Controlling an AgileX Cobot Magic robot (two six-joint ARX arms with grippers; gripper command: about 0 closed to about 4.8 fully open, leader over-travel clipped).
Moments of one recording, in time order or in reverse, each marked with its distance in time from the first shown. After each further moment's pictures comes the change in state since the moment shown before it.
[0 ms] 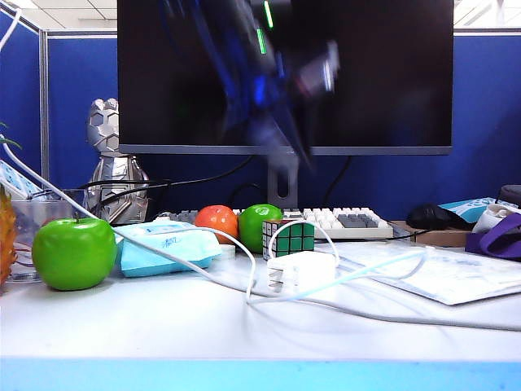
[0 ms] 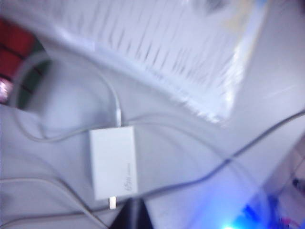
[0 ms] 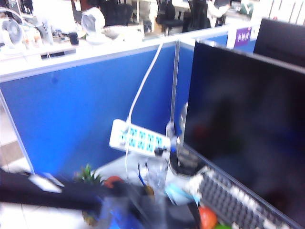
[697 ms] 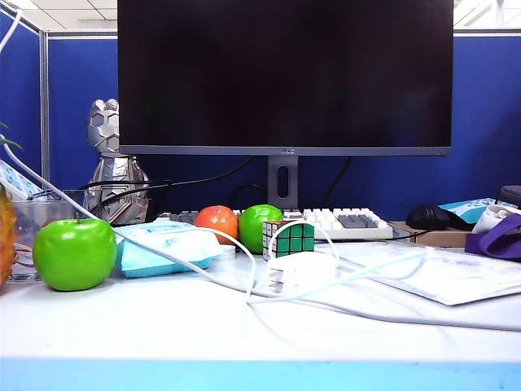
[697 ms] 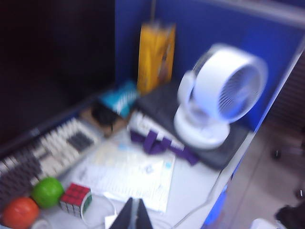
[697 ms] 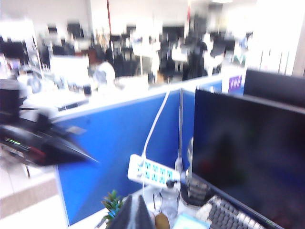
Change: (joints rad) left arm -0.005 -0.906 0.002 -0.028 0.001 0.004; right arm 0.005 -0.280 -0.015 -0.051 -0.001 0.091
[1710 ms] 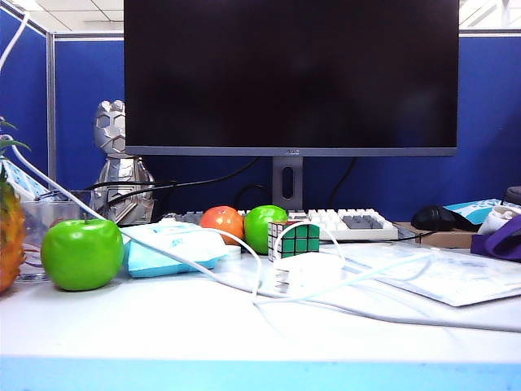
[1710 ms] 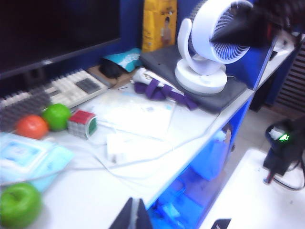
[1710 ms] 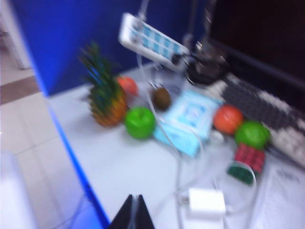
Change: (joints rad) left arm 0.043 -0.774 -0.727 -0.070 0.011 0.018; right arm -0.002 -0.699 -1.821 0.729 0.008 -0.128
